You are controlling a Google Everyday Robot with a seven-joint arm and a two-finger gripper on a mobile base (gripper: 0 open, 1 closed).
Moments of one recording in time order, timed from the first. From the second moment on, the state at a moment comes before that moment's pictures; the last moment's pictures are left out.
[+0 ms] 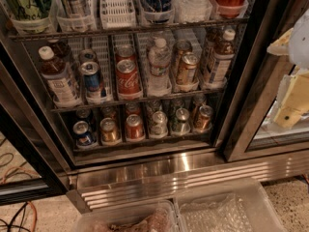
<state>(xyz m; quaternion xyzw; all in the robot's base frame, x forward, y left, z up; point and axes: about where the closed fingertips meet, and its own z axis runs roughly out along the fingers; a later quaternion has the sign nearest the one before) 0.438 -0.217 0.976 -0.60 0.78 -0.03 0.16</state>
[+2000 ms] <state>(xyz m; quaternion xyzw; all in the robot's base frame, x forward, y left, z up) 0.408 -0.115 0.921 -0.57 0.77 0.12 0.27</state>
